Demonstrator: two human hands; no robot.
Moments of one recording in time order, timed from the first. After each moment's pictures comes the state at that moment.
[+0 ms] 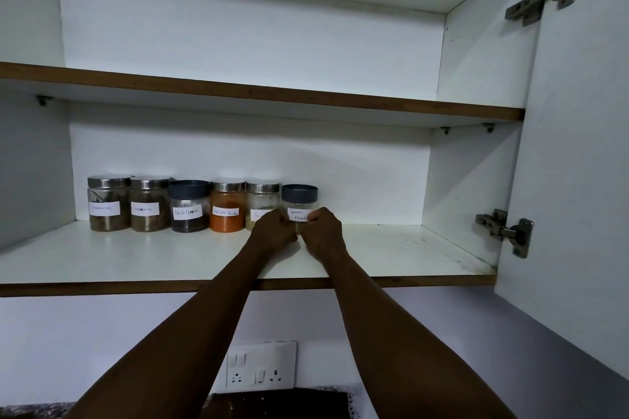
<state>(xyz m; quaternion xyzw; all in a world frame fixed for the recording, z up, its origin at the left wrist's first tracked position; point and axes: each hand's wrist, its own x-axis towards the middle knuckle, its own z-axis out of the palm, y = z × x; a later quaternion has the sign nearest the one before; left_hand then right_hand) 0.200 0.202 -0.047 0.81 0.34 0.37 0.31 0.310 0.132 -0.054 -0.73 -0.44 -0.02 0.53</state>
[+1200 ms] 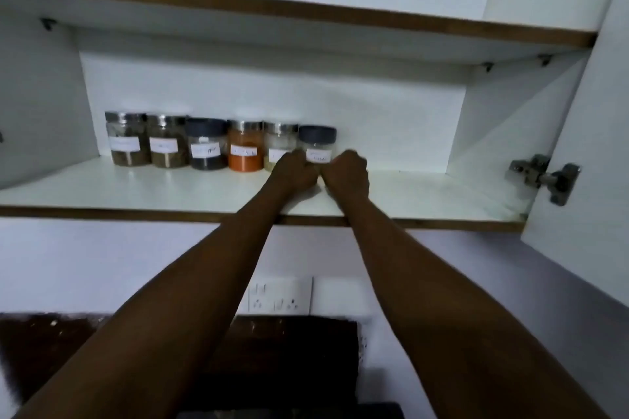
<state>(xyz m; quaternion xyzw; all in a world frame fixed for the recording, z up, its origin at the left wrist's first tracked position) 0.195 0.182 -0.038 0.85 0.33 0.35 0.22 0.291 0.113 -0.040 -0.76 -0.40 -0.04 0.52</state>
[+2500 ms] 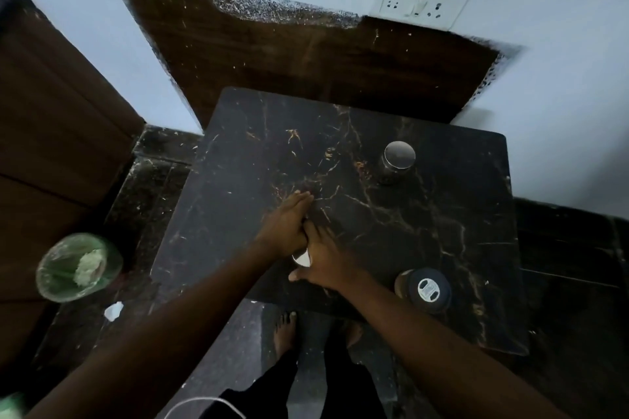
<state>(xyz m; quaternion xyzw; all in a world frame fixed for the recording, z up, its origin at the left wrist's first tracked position) -0.203 -0.057 -0.584 0.83 0.45 0.00 0.33 -0.078 -0.149 -0.590 -0.67 -0.63 0.38 0.08</state>
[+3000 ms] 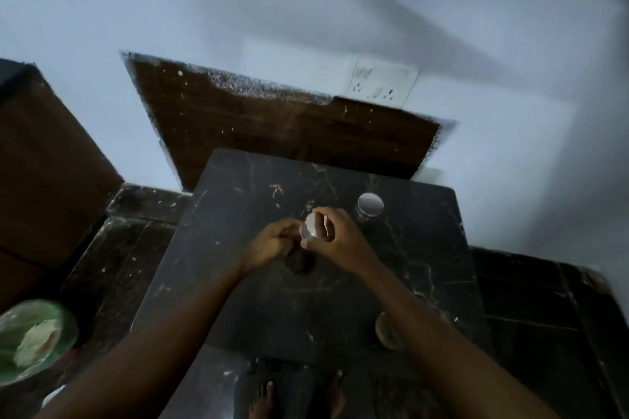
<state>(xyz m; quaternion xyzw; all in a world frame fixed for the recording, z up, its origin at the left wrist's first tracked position) -0.218 -0.036 -0.485 0.68 0.37 0.13 0.62 -0.033 -0.116 -0.458 -0.70 -0.56 0.34 0.27</state>
